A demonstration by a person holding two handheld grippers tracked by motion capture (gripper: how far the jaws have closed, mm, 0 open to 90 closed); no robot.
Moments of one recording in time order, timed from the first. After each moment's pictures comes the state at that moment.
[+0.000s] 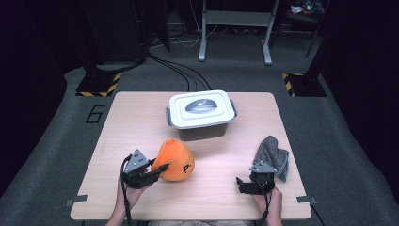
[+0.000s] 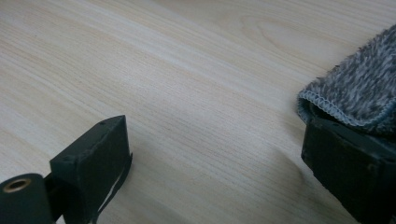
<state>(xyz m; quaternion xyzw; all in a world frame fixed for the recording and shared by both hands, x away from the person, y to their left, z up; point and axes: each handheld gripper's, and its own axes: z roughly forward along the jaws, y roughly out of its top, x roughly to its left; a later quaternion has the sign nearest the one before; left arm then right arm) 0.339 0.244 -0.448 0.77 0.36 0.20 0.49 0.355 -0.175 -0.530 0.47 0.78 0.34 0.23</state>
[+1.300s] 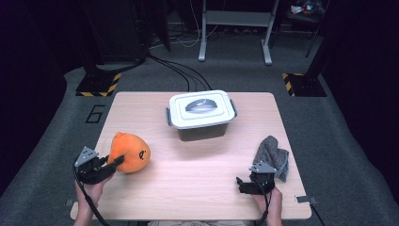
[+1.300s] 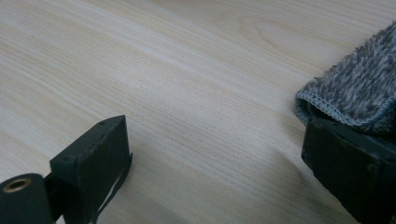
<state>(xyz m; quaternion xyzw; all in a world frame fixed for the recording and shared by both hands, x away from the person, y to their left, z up) 0.346 0.370 -0.456 0.69 0.51 0.23 0.46 0.355 -0.175 -0.529 0.47 0.78 0.33 0.24</state>
